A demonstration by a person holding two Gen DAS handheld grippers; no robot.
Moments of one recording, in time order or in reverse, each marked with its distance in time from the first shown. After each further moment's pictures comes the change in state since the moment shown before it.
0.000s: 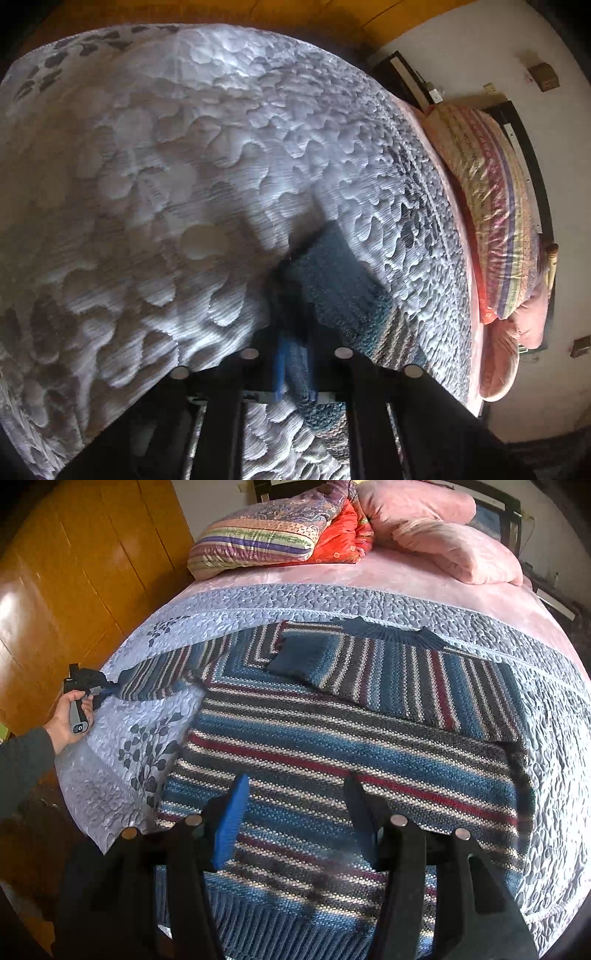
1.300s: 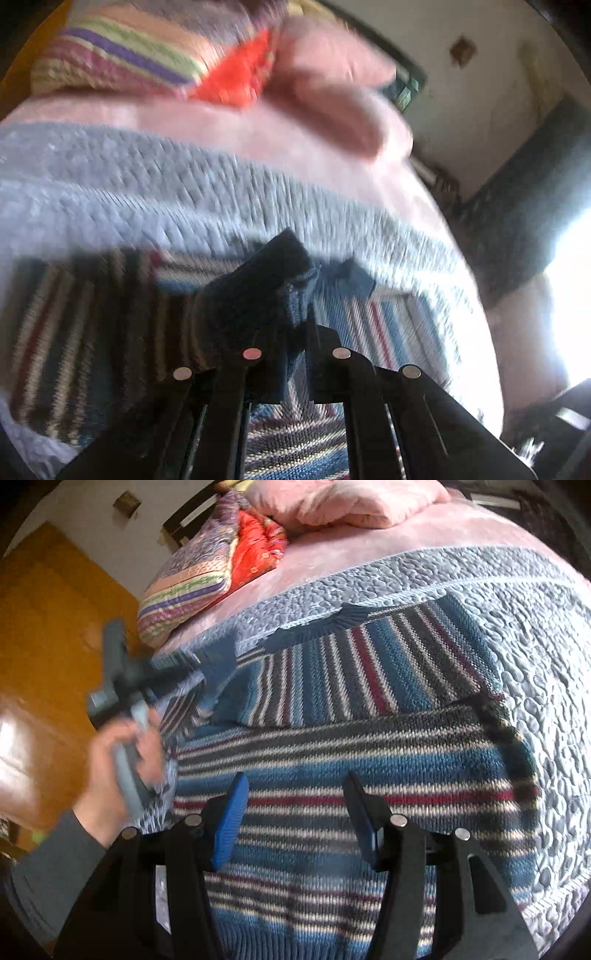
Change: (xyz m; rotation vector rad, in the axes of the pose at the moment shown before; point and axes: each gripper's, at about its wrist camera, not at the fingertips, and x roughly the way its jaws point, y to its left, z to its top) left arm 0.072 -0.363 -0.396 1.008 0.325 -0.254; right arm 0.007 -0.139 0.012 0.422 -0.021 0.127
